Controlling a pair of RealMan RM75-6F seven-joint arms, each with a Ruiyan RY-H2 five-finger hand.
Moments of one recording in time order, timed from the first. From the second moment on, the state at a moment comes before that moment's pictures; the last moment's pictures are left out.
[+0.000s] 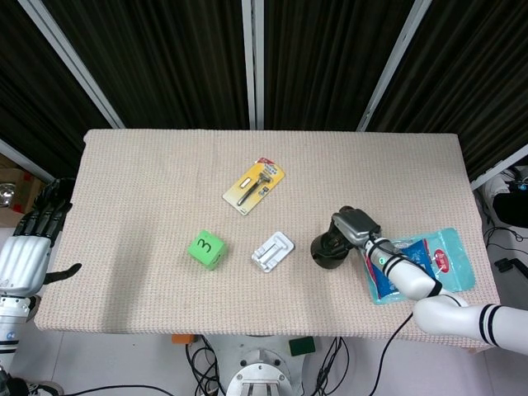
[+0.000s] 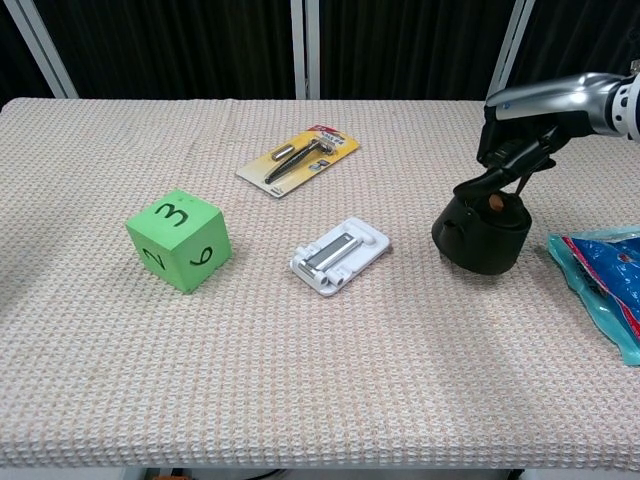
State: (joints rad) left arm -0.16 -0.98 -0.07 -1.81 1.46 1.44 0.15; right arm 0.89 -1.19 0.11 -1.72 -0.85 0.64 -0.15
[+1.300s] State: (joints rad) left arm -0.16 -0.98 -0.07 -1.81 1.45 1.43 0.15; right arm 0.77 -1.28 0.16 -1.69 -1.04 0.95 -0.10
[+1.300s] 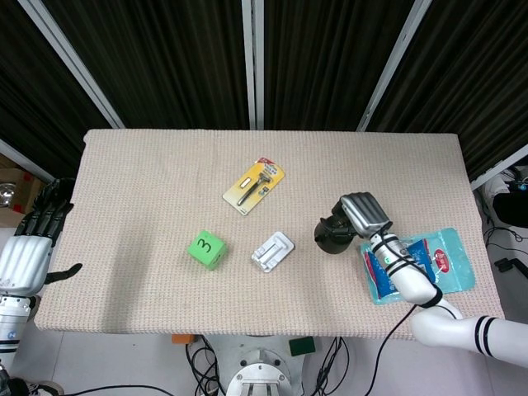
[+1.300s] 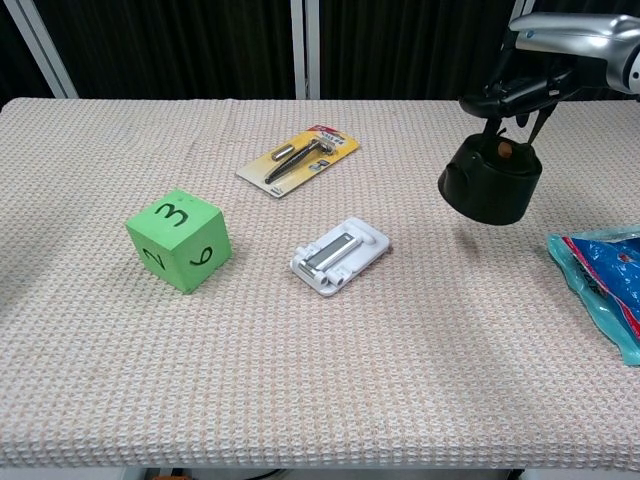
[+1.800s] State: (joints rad) left arm -0.16 -0.98 -0.07 -1.81 1.45 1.43 0.15; right arm 0.76 -1.25 0.19 -1.71 -1.03 0.93 -0.12
